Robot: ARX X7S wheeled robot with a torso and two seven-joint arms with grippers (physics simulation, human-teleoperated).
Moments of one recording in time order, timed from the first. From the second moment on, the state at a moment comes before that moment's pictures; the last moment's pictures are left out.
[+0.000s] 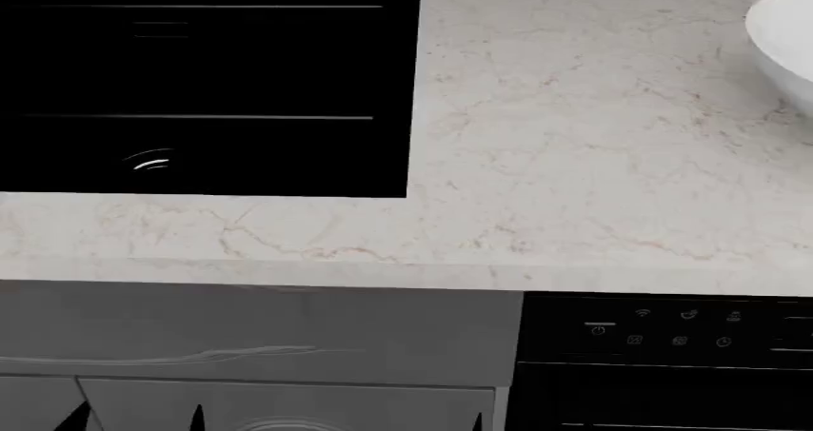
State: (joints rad) left arm 0.00 0.00 0.00 0.00 0.00 0.00 0.00; right arm 0.00 0.00 0.00 0.00 0.00 0.00 0.00
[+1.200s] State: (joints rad) left arm 0.02 -0.13 0.09 0.28 -0.13 -0.09 -0.10; right arm 0.06 0.11 -0.12 -0.08 0.05 0.10 0.13
